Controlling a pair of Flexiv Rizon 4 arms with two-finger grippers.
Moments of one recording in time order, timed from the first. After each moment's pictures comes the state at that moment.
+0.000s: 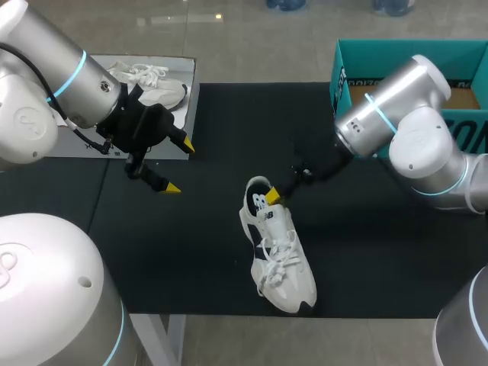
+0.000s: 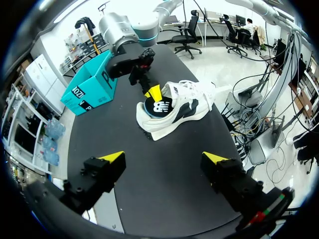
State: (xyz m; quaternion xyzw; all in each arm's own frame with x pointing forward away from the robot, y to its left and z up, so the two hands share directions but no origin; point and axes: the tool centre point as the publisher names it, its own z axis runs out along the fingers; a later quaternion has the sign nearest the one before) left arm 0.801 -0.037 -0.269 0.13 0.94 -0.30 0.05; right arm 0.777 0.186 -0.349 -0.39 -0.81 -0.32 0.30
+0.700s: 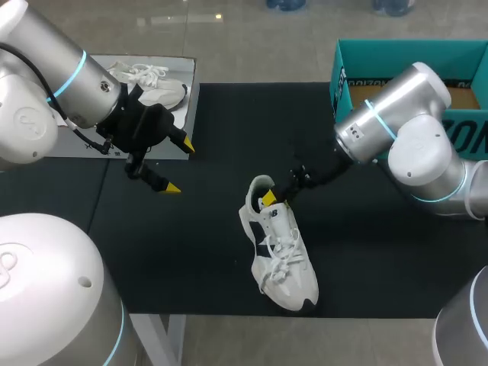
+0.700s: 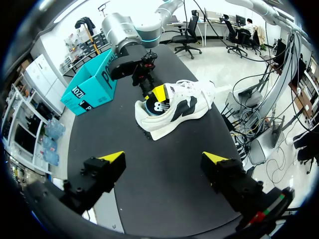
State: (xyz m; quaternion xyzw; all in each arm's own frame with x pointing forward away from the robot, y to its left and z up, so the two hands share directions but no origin) left arm 0.801 -0.037 -0.269 0.13 0.94 -0.30 0.05; right arm 0.783 0.185 -0.350 -0.40 -0.81 -0.33 0.28
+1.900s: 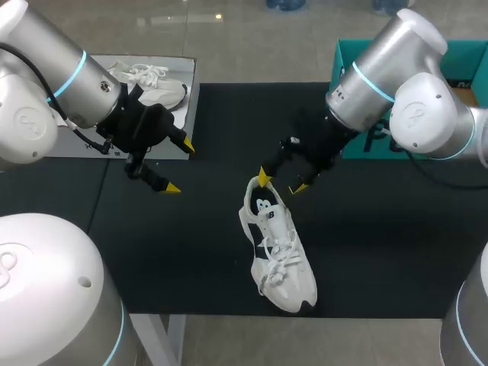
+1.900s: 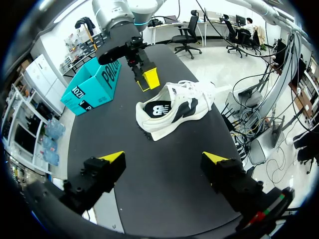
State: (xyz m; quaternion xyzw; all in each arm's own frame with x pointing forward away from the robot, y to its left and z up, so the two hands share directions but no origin) left arm 0.801 -0.037 -0.269 0.13 0.94 -0.30 0.05; right arm 0.789 0.173 -0.309 -0.54 -0.78 -0.20 0.24
